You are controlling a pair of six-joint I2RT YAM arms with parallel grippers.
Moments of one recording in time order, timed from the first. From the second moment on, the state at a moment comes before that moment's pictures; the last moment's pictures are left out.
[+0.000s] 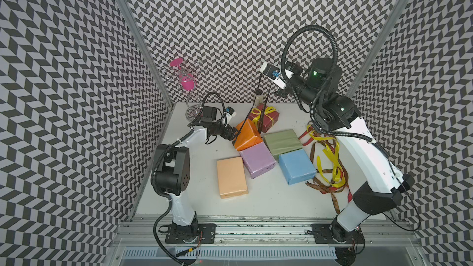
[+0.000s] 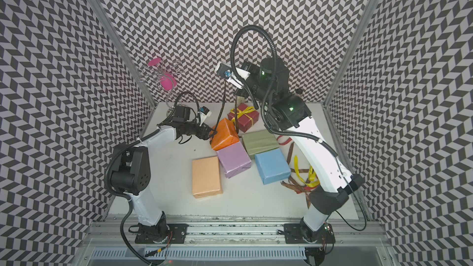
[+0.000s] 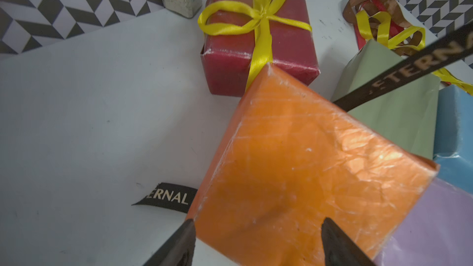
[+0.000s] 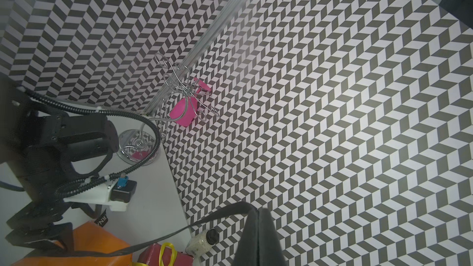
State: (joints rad) left arm -0.19 1.84 1.34 -0.32 0.57 0.30; right arm 0.64 1.67 2.16 -0.49 -0.06 -0.87
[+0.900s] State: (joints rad) left arm -0.31 2.00 1.46 -0.31 0.46 0.35; right arm 0.64 1.59 2.26 -0.44 0.14 -0.97
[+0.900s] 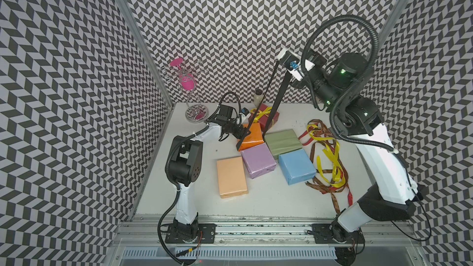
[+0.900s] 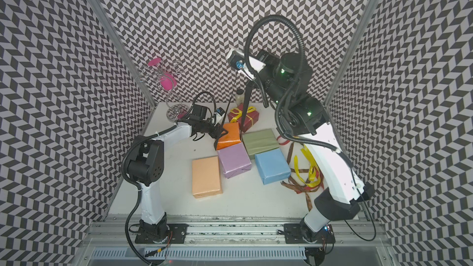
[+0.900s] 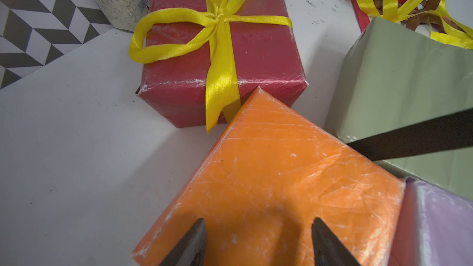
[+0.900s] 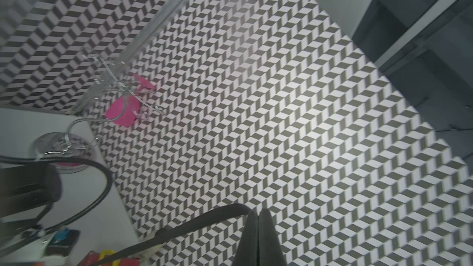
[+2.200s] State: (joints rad) left arm -0.31 1.94 1.42 -0.33 0.43 0.34; right arm 0.37 1.29 1.98 -0.16 0.45 -0.94
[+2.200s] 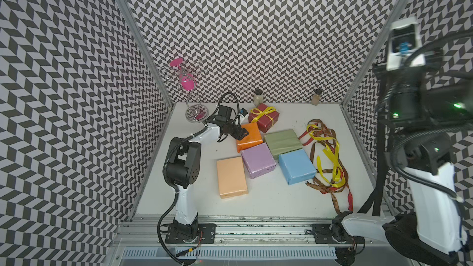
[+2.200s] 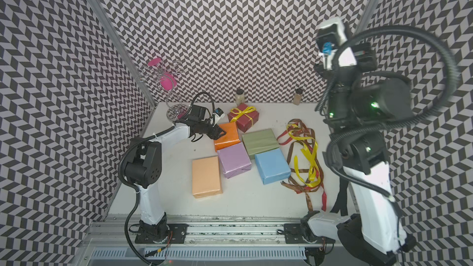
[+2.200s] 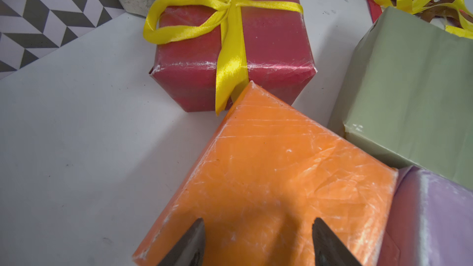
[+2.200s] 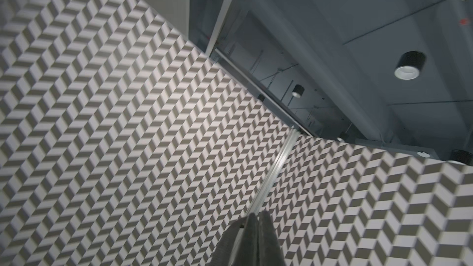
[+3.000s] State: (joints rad) left arm -0.30 1.77 1.45 -0.39 0.42 0.31; right arm -0.07 1.78 1.60 -0.31 -0.15 -0.42
